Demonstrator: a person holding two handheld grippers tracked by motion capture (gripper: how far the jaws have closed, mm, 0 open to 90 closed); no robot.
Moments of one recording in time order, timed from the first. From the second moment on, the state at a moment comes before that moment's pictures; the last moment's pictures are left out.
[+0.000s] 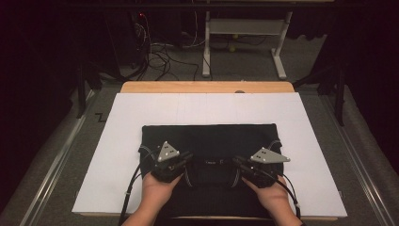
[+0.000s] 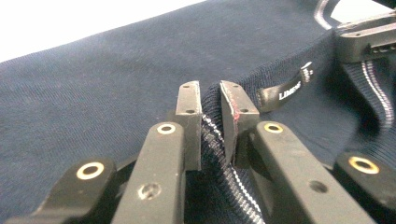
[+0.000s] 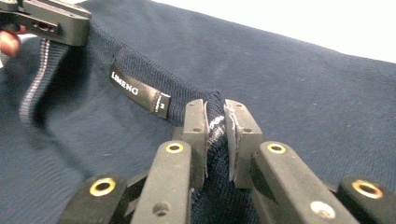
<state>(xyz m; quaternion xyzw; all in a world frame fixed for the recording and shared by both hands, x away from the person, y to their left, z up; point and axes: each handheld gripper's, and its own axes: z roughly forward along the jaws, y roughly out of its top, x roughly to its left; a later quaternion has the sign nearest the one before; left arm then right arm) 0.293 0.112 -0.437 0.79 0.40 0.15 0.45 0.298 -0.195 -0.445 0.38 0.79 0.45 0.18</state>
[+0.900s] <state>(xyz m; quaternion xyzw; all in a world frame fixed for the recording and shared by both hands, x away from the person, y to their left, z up) 0.238 0.116 -0.450 0.80 0.36 0.12 0.46 0.242 -0.208 -0.449 0.35 0.79 0.47 0.18</state>
